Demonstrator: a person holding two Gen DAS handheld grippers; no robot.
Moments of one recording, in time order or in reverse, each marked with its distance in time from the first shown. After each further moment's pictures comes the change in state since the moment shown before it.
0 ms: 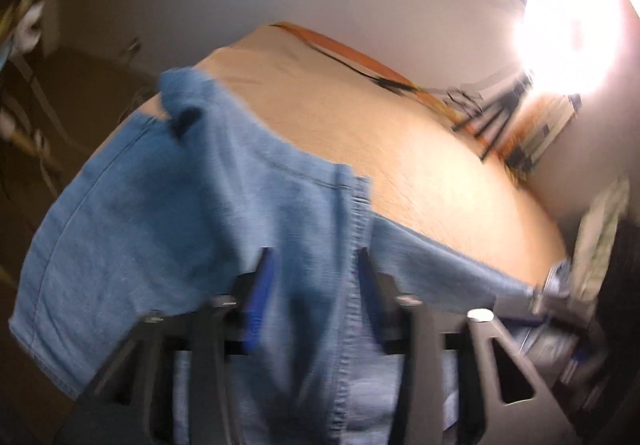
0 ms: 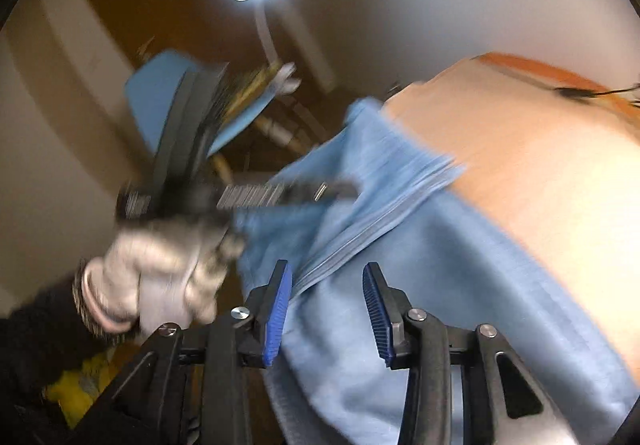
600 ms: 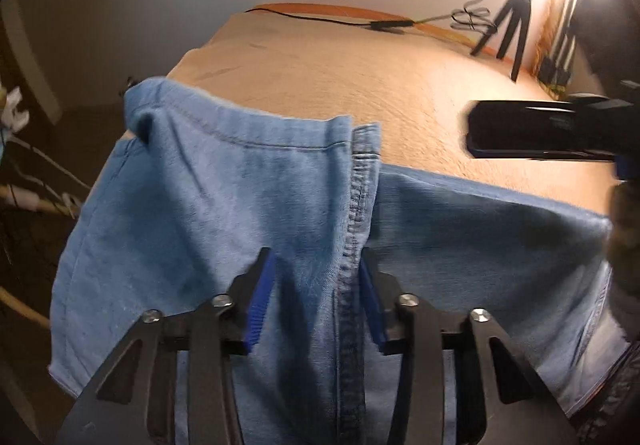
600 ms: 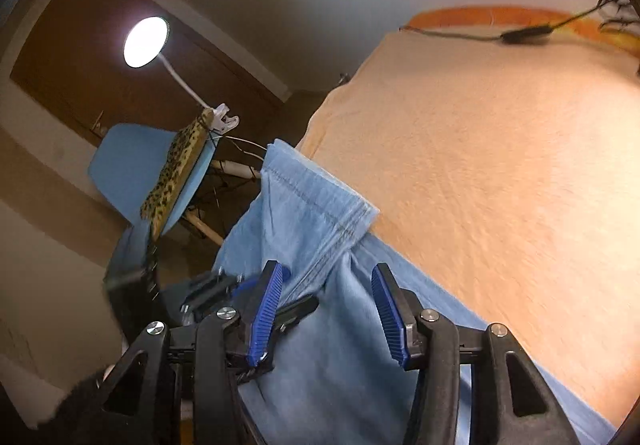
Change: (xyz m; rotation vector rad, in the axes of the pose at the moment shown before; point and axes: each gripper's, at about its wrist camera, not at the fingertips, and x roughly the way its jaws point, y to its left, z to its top) left arm 0.033 -0.013 -0.012 0.208 0.076 0.201; right arm 0.040 -0.091 0.059 0.311 0.054 0.051
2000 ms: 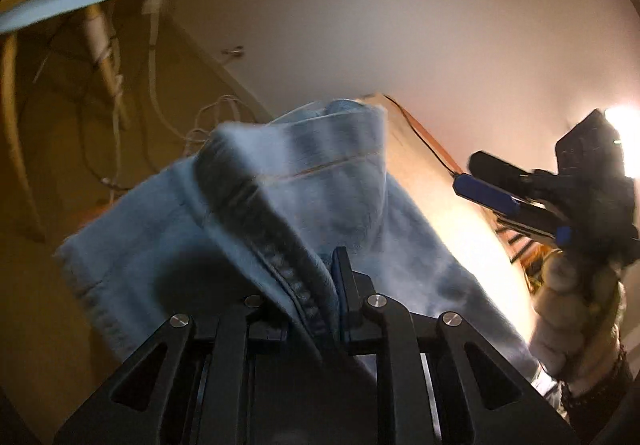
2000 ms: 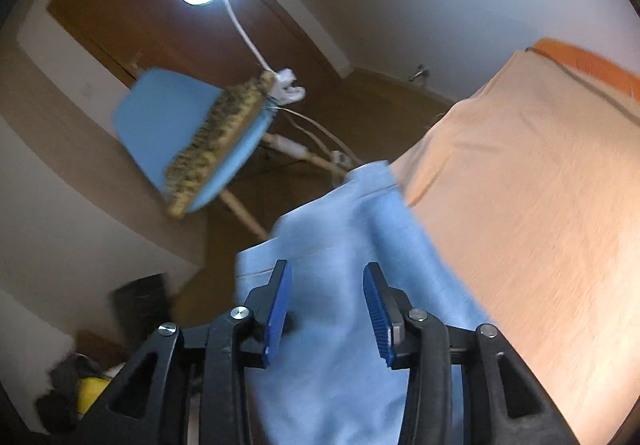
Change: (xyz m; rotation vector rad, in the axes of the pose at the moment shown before) left arm -0.049 0.136 -0.090 -0.651 -0.303 -0.142; right arm 0.083 0.097 0.055 -0.265 0.108 0.053
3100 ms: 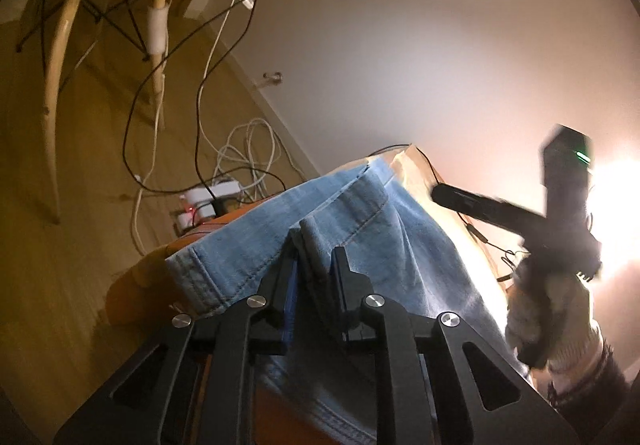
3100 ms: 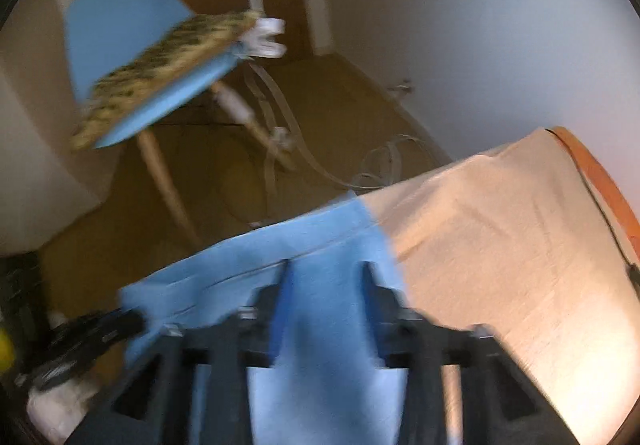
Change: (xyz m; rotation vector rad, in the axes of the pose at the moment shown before) left arm -0.024 0.067 0.001 -0.132 -0.119 -0.035; right arm 0.080 0.051 0.021 -0.326 0.084 -0.315
